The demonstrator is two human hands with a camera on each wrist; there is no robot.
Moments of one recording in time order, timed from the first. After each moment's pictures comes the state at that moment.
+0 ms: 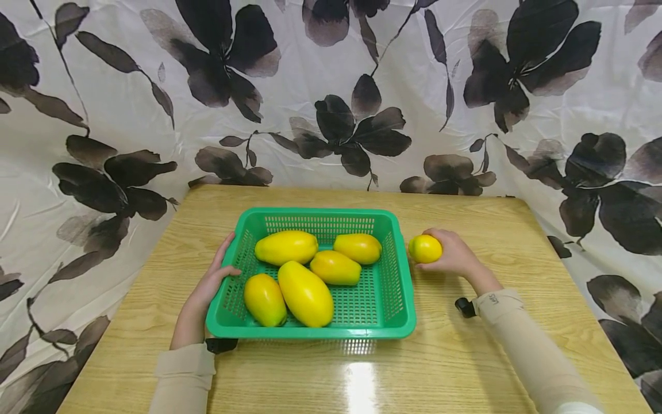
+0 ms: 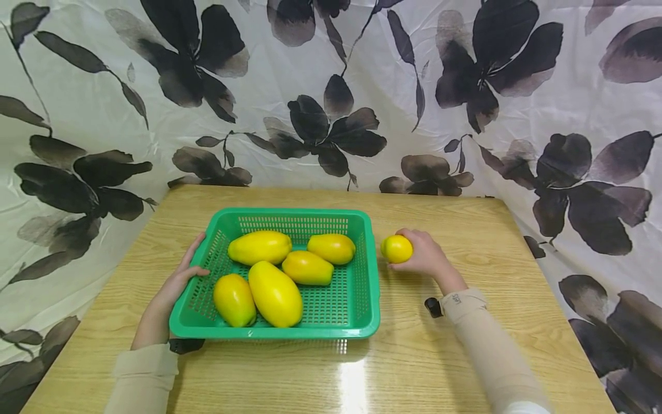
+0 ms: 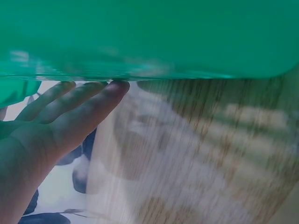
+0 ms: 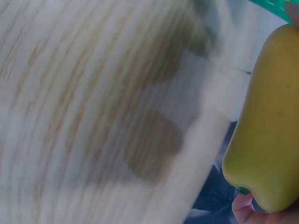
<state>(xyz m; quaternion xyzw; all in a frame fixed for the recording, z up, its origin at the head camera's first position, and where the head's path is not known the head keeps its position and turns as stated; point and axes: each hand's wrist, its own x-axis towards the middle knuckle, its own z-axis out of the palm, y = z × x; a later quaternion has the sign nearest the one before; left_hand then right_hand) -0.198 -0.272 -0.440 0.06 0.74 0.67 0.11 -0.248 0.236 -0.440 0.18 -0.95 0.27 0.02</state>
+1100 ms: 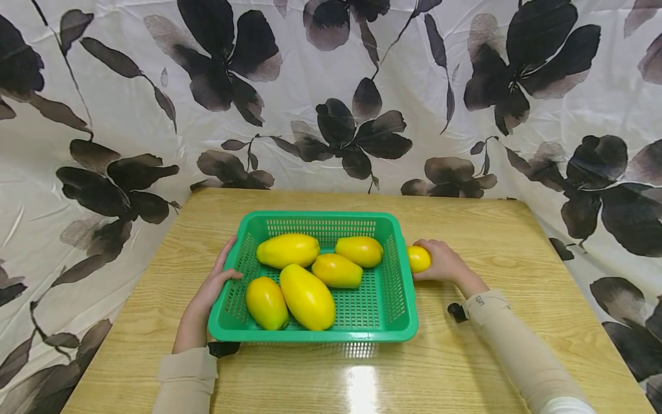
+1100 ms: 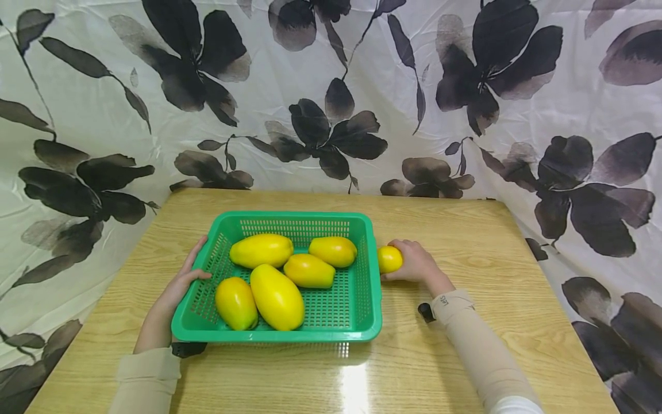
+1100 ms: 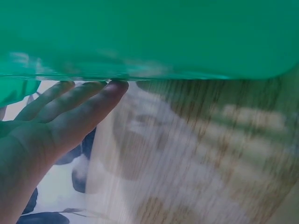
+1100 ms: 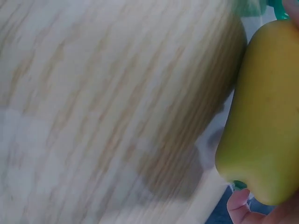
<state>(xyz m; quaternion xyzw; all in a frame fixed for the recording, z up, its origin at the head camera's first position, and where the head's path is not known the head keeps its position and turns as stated) -0.198 -0.271 -0.441 0.06 0.73 0.67 0.11 -0.253 0.222 -0.464 0.17 -0.96 0.22 -0.03</state>
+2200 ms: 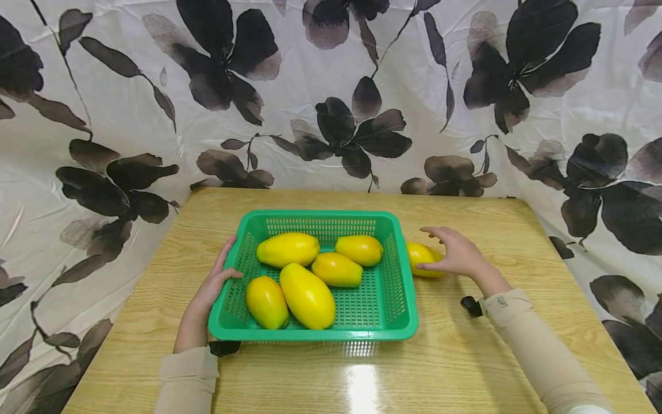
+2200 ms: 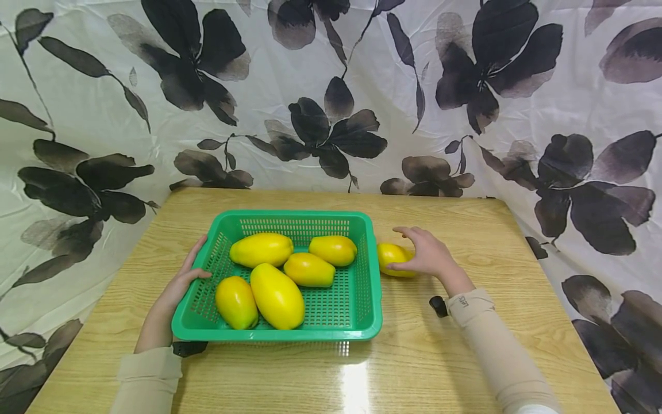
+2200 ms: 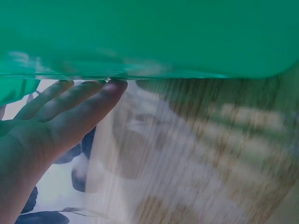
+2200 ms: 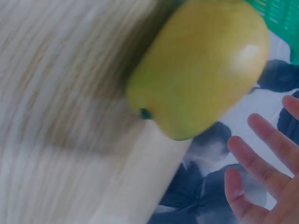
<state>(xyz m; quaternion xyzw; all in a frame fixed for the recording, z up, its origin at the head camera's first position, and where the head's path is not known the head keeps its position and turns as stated) -0.197 -0.272 -0.443 0.06 0.72 0.69 0.11 -0.240 0.233 -0.418 0.18 -0.96 0.20 -0.01</state>
